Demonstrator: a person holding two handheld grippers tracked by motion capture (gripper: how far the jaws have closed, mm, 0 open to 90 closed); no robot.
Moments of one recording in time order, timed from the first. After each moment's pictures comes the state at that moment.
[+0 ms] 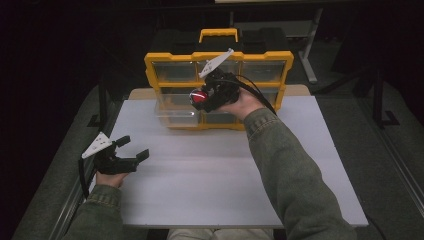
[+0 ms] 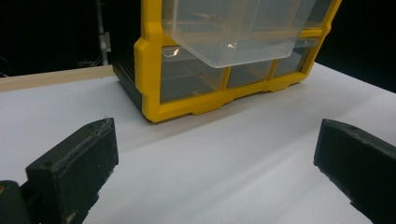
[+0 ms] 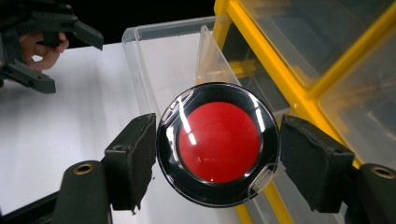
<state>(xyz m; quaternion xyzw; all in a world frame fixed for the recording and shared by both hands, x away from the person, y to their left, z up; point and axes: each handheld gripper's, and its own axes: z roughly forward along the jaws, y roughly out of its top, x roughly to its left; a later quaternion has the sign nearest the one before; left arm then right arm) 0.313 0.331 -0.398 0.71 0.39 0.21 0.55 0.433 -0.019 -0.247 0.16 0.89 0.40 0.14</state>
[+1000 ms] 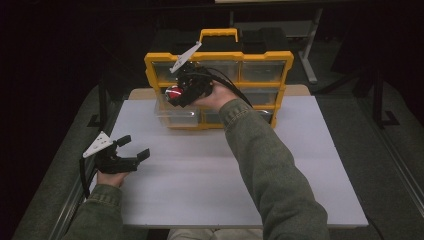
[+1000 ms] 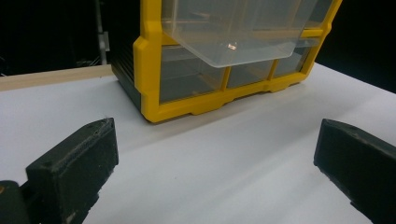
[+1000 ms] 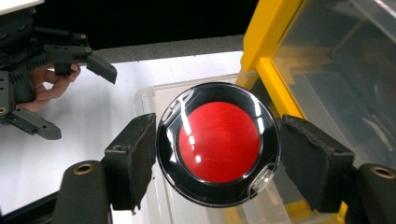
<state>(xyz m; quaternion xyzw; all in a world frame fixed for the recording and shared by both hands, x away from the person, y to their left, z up) 0.315 0.330 -0.399 0.70 0.39 0.21 0.56 0.450 0.043 -0.238 0.12 0.90 0.40 0.12</state>
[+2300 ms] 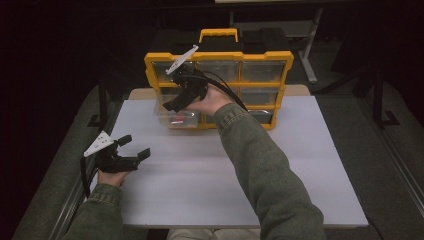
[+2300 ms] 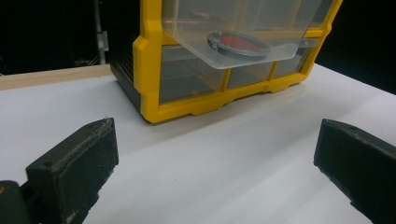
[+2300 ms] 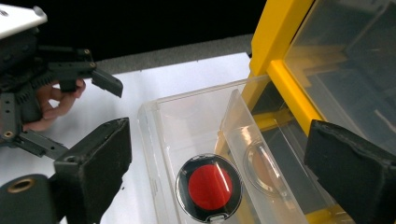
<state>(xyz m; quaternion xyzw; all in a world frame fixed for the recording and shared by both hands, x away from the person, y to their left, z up) 0.318 0.330 -0.401 0.70 0.39 0.20 0.56 0.445 0.051 -0.245 0.15 0.89 0.42 0.11</state>
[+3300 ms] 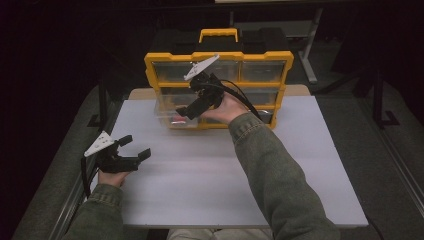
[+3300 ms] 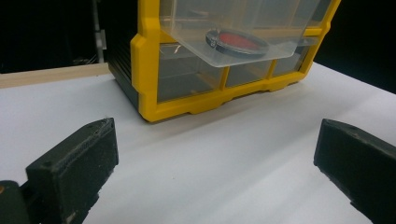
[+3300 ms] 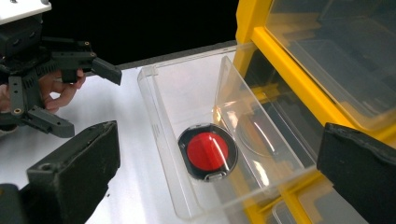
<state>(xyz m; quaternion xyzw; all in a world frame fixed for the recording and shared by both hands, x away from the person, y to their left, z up) 0.318 0.329 -0.401 0.71 0.39 0.20 0.56 0.428 0.013 -0.258 0.18 0.87 0.44 0.12</state>
